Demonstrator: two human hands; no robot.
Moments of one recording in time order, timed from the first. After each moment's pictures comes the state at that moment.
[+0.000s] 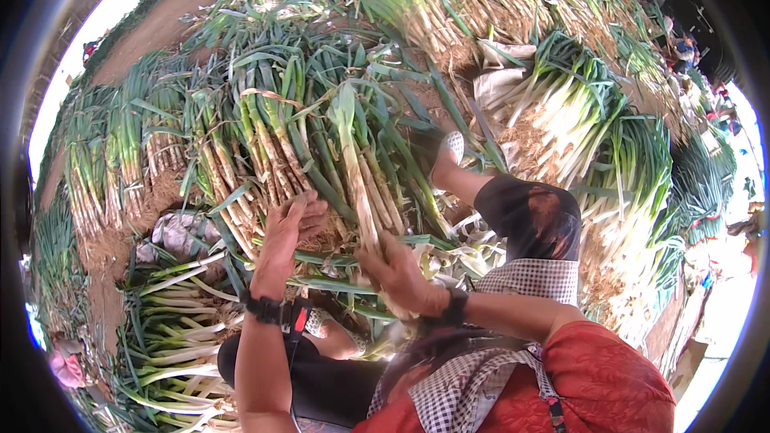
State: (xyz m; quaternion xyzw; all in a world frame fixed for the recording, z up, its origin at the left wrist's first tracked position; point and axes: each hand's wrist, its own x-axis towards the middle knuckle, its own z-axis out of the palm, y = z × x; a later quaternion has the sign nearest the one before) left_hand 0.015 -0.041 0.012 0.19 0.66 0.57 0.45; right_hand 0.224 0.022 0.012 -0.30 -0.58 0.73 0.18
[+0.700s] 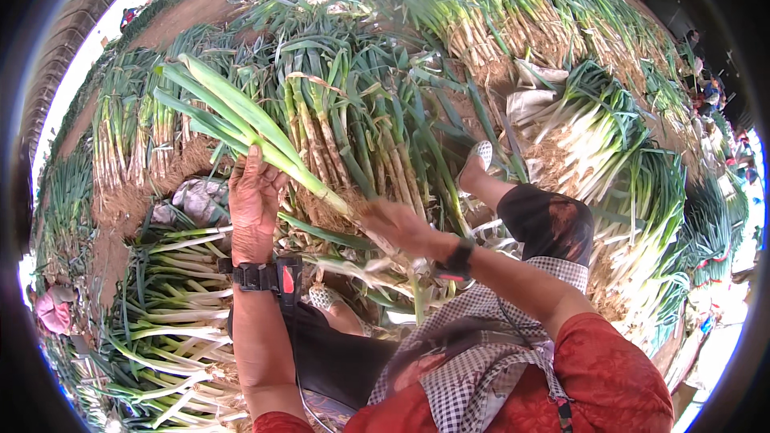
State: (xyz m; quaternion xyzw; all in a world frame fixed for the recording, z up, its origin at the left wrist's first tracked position) left_hand -0.016 -0.091 0.077 0.08 0.43 0.86 0.26; right_hand 0.180 0.051 -0.019 -0.06 -0.82 0.56 0.13
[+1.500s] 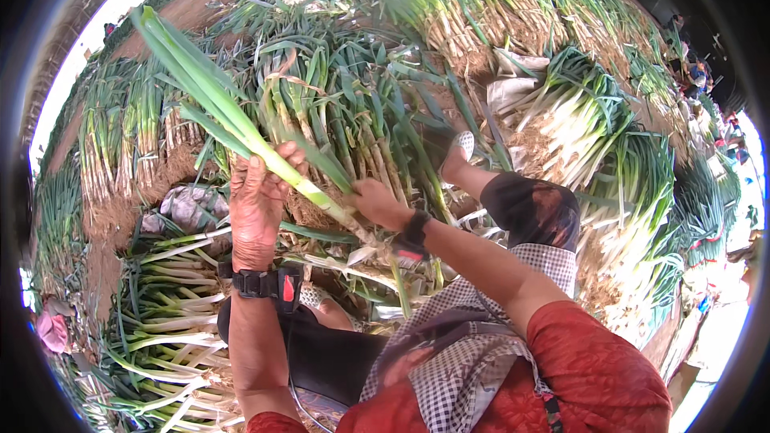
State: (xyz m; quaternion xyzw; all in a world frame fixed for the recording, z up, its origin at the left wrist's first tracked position) left_hand 0.026 -0.075 0.086 0.25 0.34 0.83 0.36; right_hand 0.147 0.075 -0.047 -0.25 -0.75 0.61 0.02
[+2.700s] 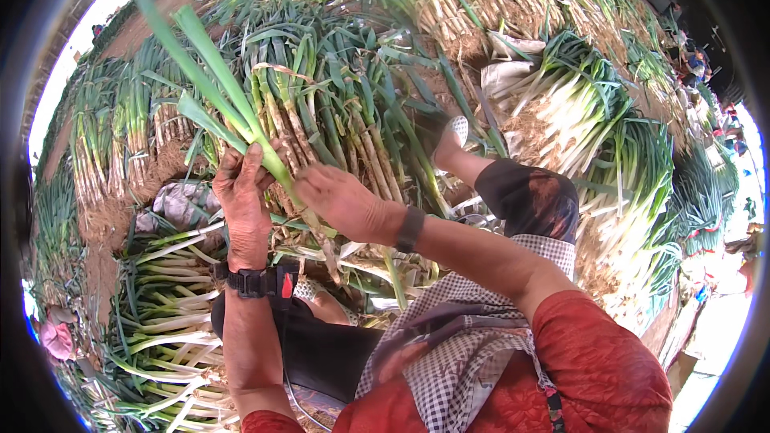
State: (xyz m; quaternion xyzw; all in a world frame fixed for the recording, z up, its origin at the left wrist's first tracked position) left_hand 0.014 -0.063 0.058 0.21 0.53 0.79 0.21; right_hand 0.145 0.045 0.033 0.04 -0.92 0.21 0.34
